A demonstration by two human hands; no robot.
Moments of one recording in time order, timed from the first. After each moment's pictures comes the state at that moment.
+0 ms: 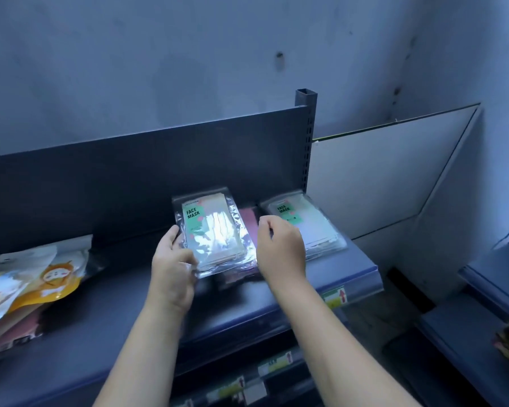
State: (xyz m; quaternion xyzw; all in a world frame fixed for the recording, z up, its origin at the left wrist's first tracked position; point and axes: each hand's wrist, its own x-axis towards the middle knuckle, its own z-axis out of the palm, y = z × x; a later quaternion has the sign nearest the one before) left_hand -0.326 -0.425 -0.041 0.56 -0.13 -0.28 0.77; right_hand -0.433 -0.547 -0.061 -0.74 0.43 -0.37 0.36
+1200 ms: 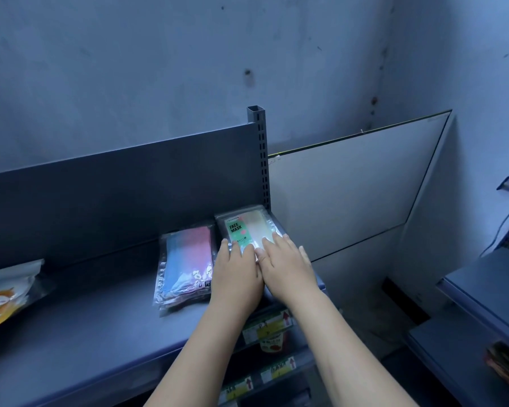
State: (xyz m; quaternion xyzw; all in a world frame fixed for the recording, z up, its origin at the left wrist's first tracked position) left_hand -0.428 -0.589 -0.112 0.85 -0.52 0.07 0.07; right_hand -0.527 -0.666 -0.099 -0.88 0.39 -0.13 0.25
